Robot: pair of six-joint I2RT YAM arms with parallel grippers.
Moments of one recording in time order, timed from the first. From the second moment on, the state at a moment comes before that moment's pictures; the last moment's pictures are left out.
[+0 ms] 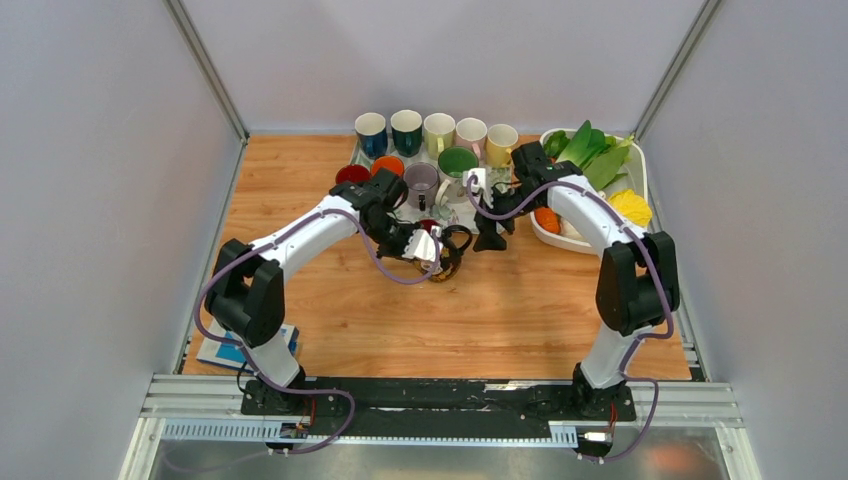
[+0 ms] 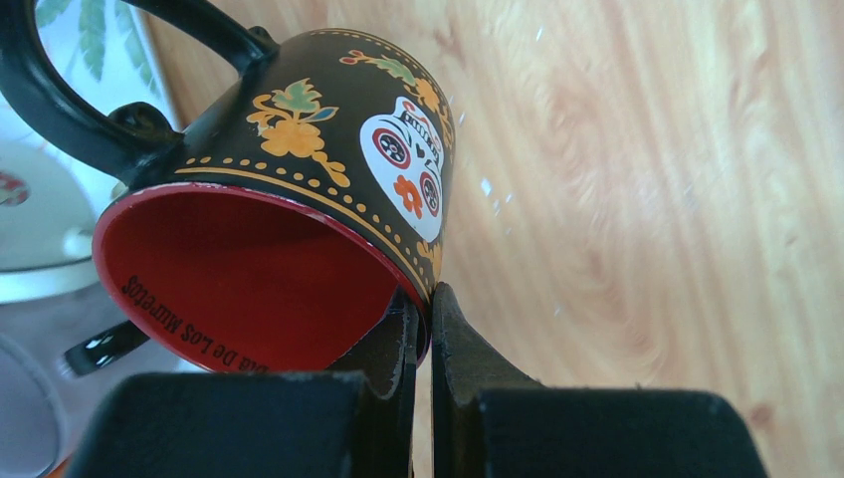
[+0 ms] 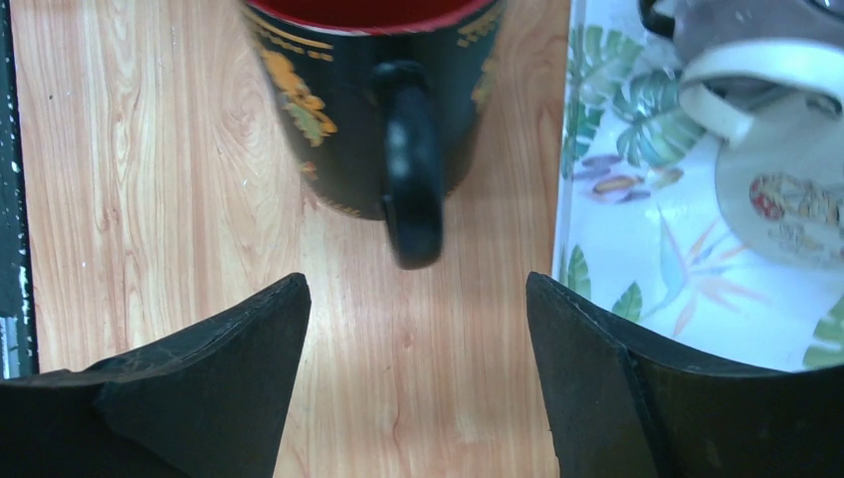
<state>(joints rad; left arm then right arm) -0.56 1.70 1.34 -0.90 0.58 1.37 0.32 1.77 1.45 -0.86 -0.81 -1.00</state>
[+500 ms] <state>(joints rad) -0.65 1.59 1.23 -0.87 0.26 1.59 0.52 1.77 1.36 -0.73 -0.62 -0.87</state>
